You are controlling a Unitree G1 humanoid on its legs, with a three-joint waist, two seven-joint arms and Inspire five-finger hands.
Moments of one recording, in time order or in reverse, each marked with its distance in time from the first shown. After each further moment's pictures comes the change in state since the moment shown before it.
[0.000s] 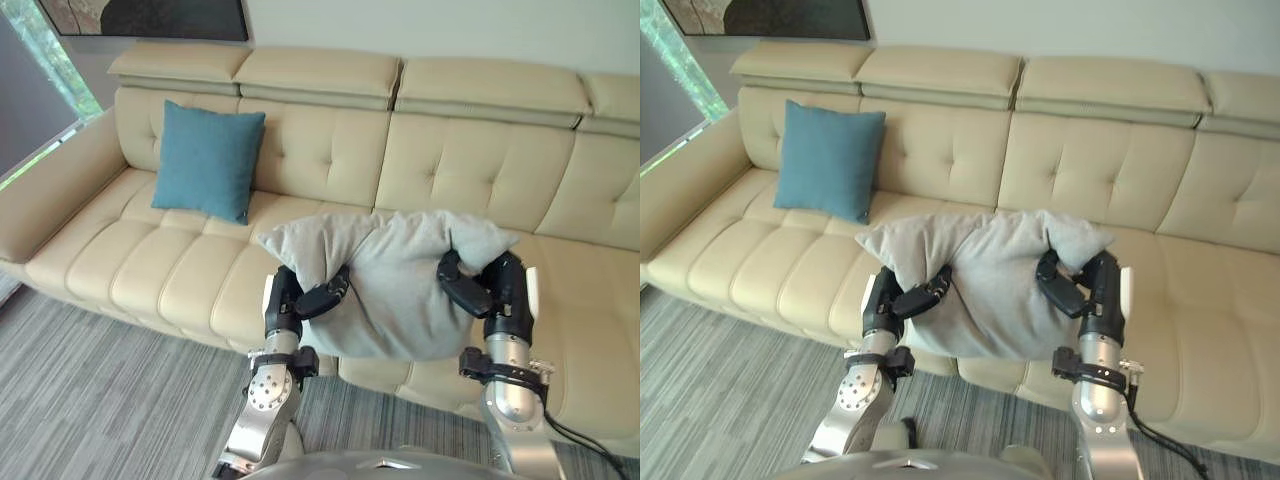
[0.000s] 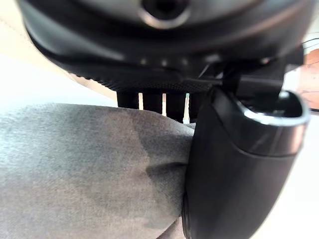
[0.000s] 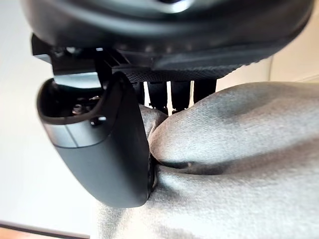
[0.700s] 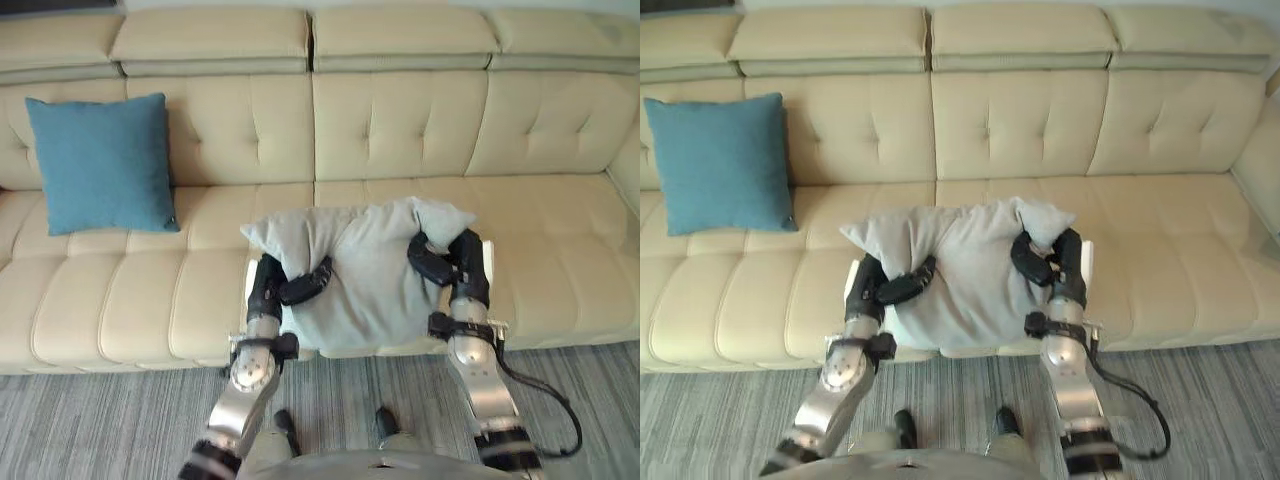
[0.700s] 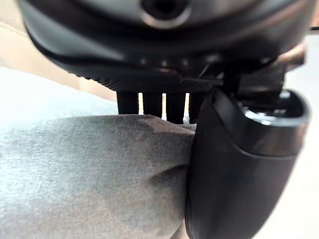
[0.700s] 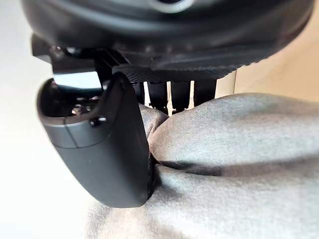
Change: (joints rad) left arm -0.262 0.103 0.054 0.107 0.005 0.002 0.097; right arm -0.475 -0.034 0.071 0.327 -0.122 0.037 -0.106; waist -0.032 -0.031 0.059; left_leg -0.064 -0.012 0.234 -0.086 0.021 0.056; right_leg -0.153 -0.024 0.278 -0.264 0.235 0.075
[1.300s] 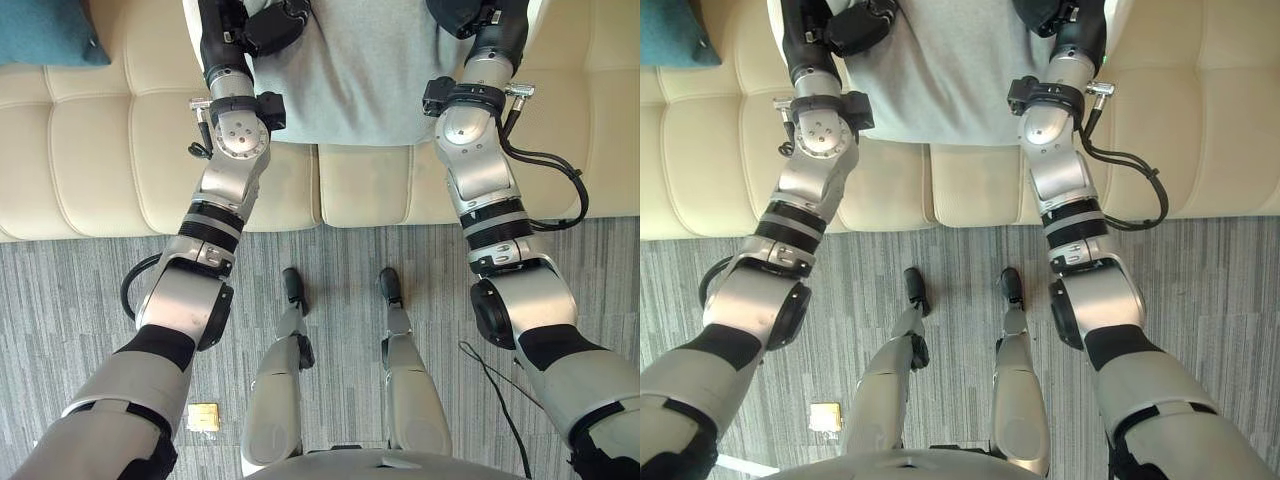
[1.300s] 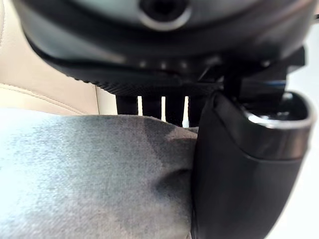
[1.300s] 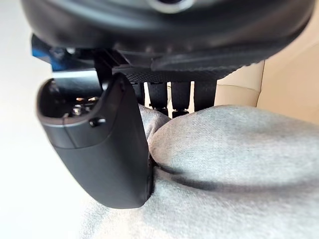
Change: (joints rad) left arm -1.074 0.129 0.134 0.593 -0.003 -0.026 0.120; right arm -1.026 -0.121 -0.019 0.511 0.005 0.038 -0.223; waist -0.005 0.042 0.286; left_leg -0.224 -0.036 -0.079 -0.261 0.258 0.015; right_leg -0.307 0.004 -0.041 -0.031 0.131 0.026
